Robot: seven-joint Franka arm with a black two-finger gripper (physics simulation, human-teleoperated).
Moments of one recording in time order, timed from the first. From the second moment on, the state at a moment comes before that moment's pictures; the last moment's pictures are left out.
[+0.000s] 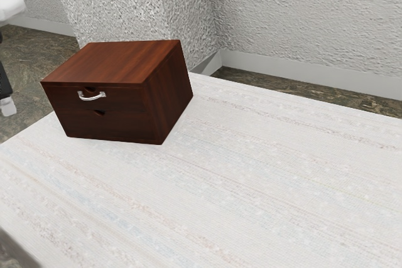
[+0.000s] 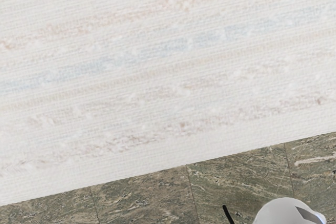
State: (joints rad) arm 0.09 -0.18 0.27 -1.38 0.13 1.12 0.64
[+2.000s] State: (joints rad) arm 0.11 -0.19 0.53 -1.74 0.28 1.82 1.55
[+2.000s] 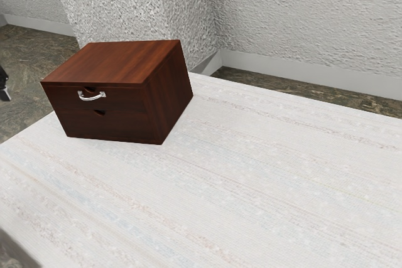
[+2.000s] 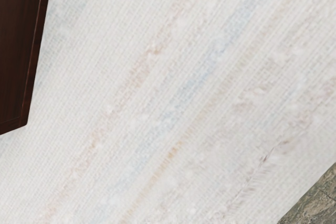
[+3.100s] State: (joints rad) arm 0.20 0.07 0.58 -1.52 0.23 1.91 1.60
